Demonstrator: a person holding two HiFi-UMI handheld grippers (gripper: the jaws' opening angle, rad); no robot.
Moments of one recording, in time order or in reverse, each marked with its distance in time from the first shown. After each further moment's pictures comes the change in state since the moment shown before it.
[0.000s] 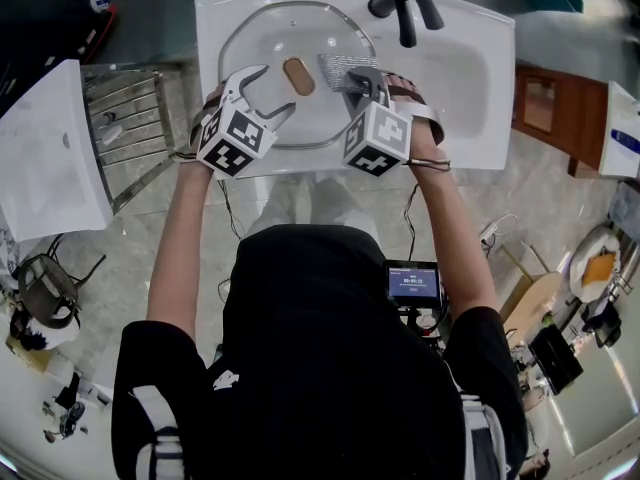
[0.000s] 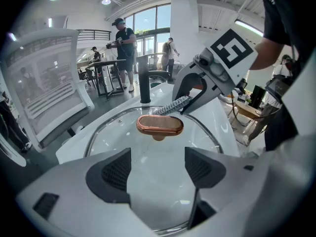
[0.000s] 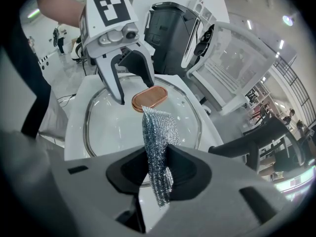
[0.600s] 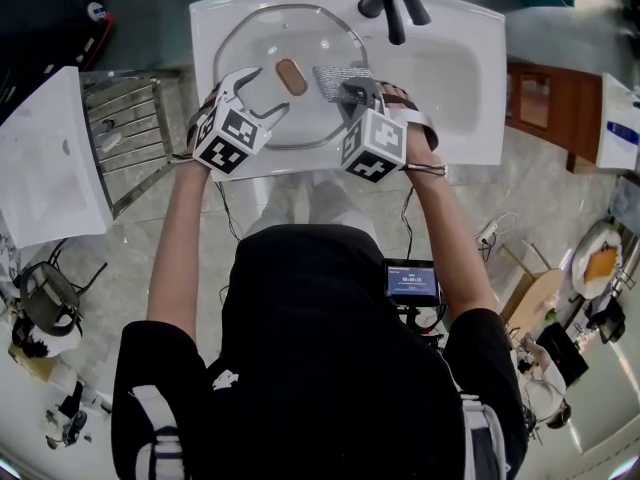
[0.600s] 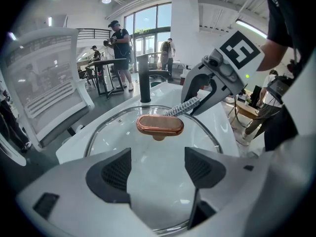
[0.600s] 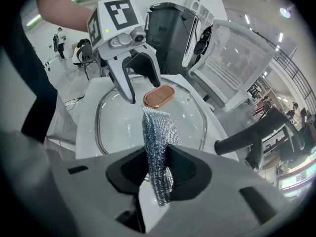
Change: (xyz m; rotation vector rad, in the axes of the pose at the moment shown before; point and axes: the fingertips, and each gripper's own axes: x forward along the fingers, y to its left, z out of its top) left arm 0.001 0.002 0.001 -0.001 0.010 0.001; right arm -0.010 0.017 -0.008 0.032 -0.005 0.041
